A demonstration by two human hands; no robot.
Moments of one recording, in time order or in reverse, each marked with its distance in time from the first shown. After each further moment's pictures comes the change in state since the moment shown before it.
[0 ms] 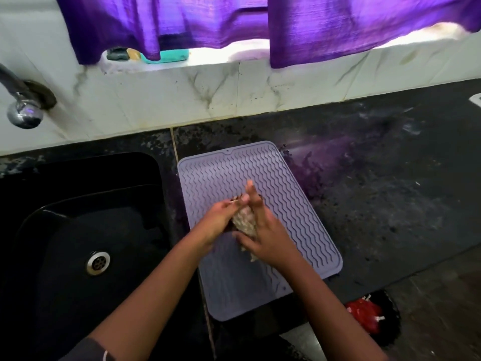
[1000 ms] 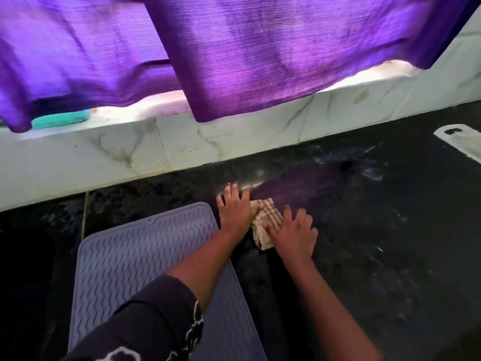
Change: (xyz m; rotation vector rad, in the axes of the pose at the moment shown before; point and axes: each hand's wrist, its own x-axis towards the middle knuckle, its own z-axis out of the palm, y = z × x) left_hand 0.287 0.041 0.171 1.470 0.415 0.327; right_hand 0.099 0.213 -0.164 -0.731 0.188 0.674
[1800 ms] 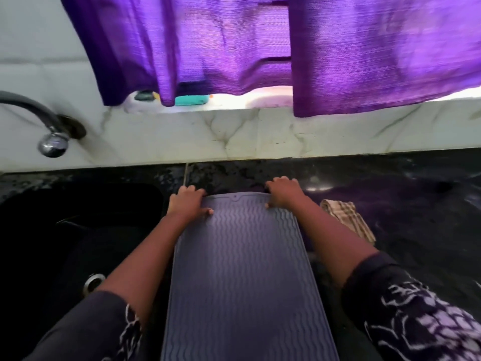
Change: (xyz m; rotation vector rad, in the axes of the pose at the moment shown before) left_hand -0.102 -0.259 -0.112 0.190 -0.170 -0.341; right_hand 0.042 -0.192 0.007 -0.279 -0.358 -0.782
